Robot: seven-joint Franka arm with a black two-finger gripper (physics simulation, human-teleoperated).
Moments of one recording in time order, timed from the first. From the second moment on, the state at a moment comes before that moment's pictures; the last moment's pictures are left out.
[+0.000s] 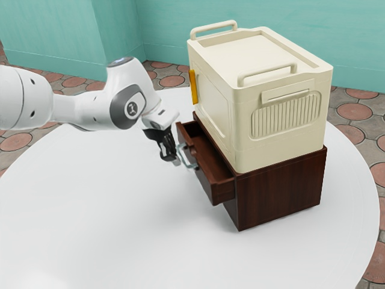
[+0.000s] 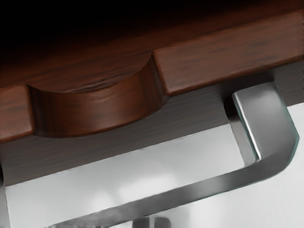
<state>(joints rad) 0.02 0.24 -0.13 -1.91 -0.25 2.32 1.06</state>
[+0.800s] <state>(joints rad) -0.01 0.32 -0.16 -1.83 -0.32 2.36 1.08</state>
